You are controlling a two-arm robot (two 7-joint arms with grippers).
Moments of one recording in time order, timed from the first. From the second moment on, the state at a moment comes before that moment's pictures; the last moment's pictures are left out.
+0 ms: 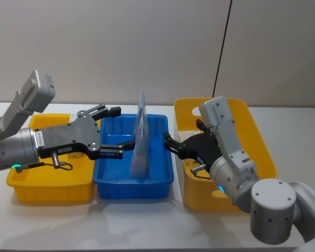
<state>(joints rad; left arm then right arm) -0.65 0.54 0.62 -1.32 -0.60 -0.10 -0.93 0.27 0.23 -0.40 -1.58 0.17 0.33 0.03</state>
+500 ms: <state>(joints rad) -0.65 0.54 0.62 -1.33 -0.60 -0.10 -0.93 0.25 0.30 -0.40 -1.65 0.20 0.36 0.16</state>
